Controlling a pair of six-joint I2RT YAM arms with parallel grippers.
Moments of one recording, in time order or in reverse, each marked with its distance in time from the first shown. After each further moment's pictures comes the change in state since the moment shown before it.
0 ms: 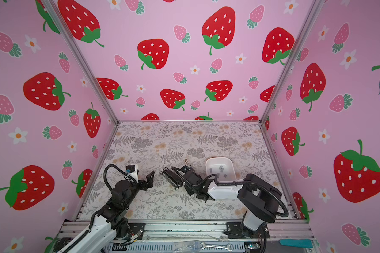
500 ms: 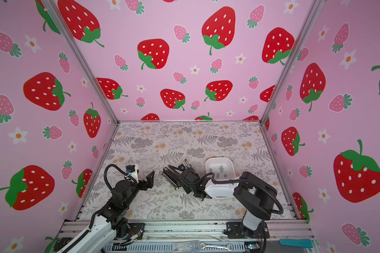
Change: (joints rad) left arm 0.000 -0.006 0.000 -0.002 -0.004 0.002; right arm 0.000 0.042 0.053 0.013 0.008 -0.033
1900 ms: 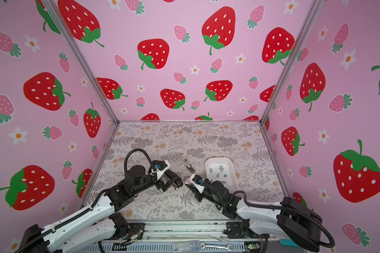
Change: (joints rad) left arm -0.253 0.325 0.378 -0.089 0.255 0.434; right arm -0.011 -0.539 -0.550 0.676 -0.277 -0.251
